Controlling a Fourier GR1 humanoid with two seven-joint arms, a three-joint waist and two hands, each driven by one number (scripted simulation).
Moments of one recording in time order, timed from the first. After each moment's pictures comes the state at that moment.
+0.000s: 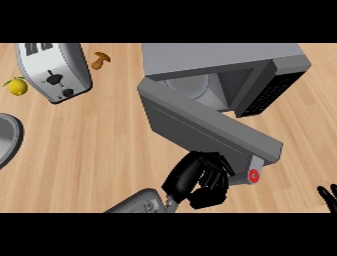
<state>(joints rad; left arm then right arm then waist) -0.53 0.02 -0.98 -1.13 0.22 0.44 -0.17 0.58 -0.31 0.00 -2.10 -0.41 0.49 -0.39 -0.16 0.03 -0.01</state>
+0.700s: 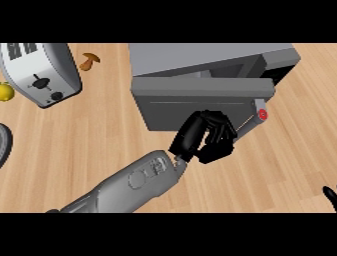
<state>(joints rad) -0.80 0.00 -0.89 -0.97 0.47 0.55 -0.22 0.58 -0.34 0.00 -2.23 -0.49 0.44 -0.26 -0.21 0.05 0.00</state>
